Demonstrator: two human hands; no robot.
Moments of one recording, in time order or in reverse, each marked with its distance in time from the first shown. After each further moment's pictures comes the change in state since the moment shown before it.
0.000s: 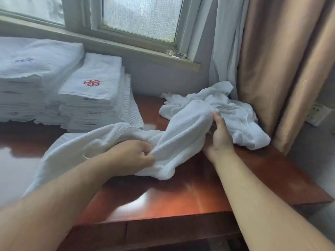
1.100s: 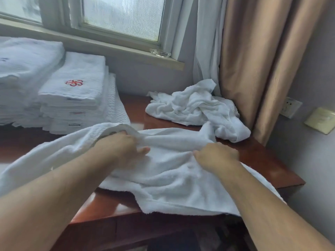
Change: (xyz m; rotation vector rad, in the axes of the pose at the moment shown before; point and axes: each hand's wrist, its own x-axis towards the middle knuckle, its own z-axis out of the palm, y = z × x) left_hand 0.010 0.027 -0.008 0.372 -0.089 -0.273; right_hand -0.062 -0.025 -0.028 -2.289 0.139 0.111
